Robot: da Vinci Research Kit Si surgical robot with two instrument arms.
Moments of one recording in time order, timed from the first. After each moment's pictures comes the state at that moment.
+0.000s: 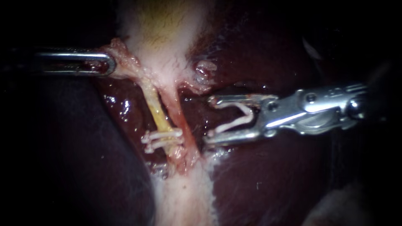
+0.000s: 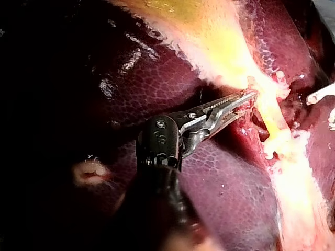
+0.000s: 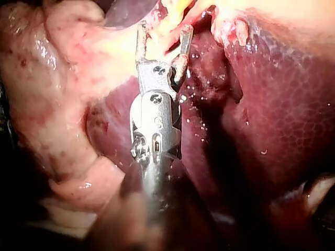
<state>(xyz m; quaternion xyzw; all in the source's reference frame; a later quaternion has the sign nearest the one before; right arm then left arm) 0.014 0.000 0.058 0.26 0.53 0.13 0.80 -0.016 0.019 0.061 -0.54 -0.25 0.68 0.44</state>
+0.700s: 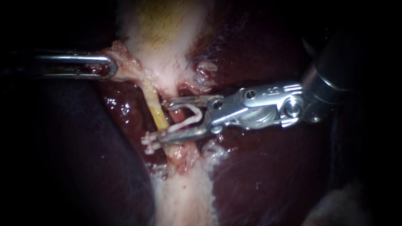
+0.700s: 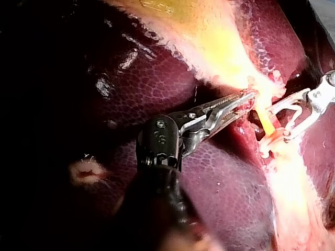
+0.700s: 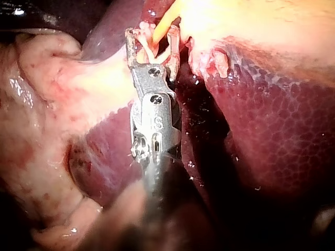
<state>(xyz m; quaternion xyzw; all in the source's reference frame) 0.021 0.001 0.065 0.28 0.53 0.13 0.79 -0.016 0.018 0.060 -0.54 -0.26 0.68 0.44</state>
